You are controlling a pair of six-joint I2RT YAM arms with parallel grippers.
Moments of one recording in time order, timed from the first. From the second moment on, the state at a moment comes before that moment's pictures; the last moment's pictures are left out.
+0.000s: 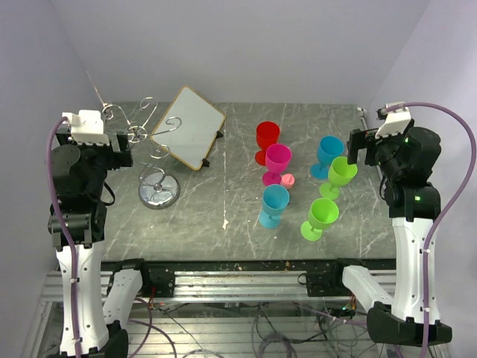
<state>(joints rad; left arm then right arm) 0.10 0.75 1.17 -0.50 0.04 0.14 -0.10 0.91 1.28 -0.63 -0.15 -0.25</state>
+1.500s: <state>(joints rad) 0.10 1.18 1.53 -0.78 0.34 0.29 -0.09 0.93 1.25 -0.77 -0.68 -0.44</state>
